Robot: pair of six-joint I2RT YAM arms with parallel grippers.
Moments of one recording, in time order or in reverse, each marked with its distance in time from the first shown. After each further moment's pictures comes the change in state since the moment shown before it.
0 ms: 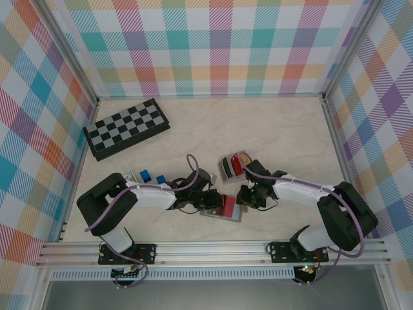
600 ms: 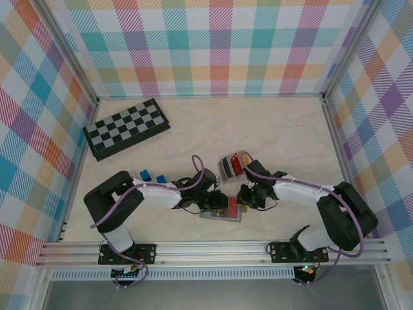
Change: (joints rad) left arm -0.027 0.059 0.058 -0.005 0.042 -0.046; right arm 0.000 -0.001 -0.009 0.021 -0.003 0.059
